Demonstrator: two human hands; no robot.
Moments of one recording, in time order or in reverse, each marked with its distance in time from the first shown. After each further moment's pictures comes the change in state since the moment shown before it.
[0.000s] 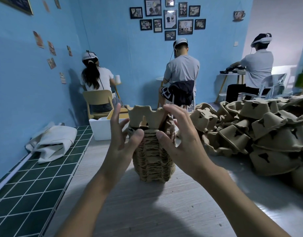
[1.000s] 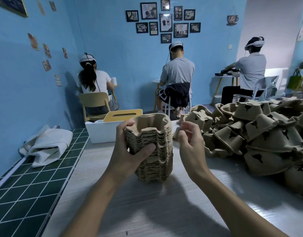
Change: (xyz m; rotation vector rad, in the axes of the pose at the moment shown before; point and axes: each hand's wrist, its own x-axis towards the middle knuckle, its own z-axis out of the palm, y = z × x) left_hand 0.001 -0.012 0.012 0.075 0.025 -0.072; right_hand -0.016 0.044 0.009 0.135 0.338 0.548
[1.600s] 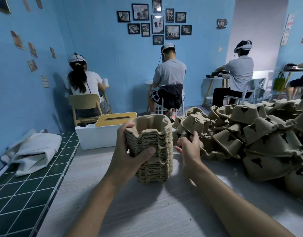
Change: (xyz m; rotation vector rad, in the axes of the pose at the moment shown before) left_hand 0.020 -0.015 0.005 -0.065 -0.041 -0.021; right_hand 0.044 0.057 0.011 0.289 0.121 0.533
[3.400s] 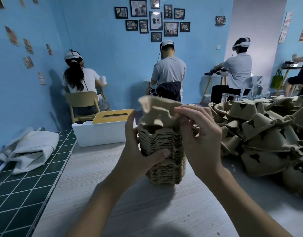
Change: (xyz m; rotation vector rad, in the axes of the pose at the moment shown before) left_hand -0.005 0.010 0.021 0.015 -0.128 -0.003; right_hand -0.077 -0.076 -0.009 -0.376 -0.075 -1.271
